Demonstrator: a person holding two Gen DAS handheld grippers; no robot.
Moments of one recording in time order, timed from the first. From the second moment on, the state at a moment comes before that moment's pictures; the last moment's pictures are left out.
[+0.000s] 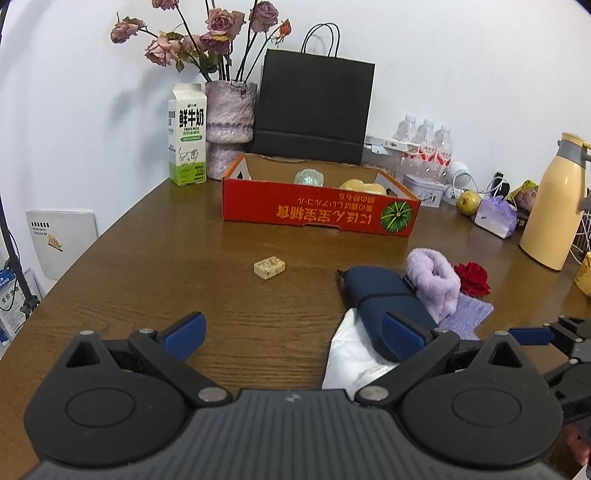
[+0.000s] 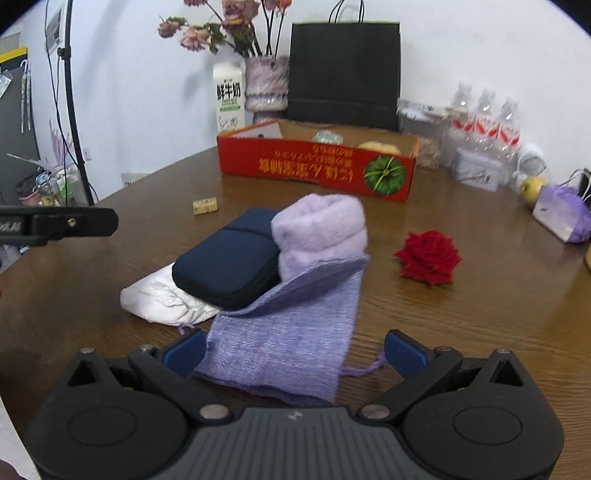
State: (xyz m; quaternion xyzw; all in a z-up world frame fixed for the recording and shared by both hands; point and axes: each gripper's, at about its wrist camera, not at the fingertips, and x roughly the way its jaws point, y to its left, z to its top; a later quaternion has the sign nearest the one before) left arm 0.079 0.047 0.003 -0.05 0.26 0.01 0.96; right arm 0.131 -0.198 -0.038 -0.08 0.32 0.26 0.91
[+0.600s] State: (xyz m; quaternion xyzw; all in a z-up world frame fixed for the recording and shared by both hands) left arm 0.087 0.045 -0.011 -0.05 0.29 0.00 0.96; right arm 0.152 -0.182 -0.054 -0.09 0.33 0.27 0.90
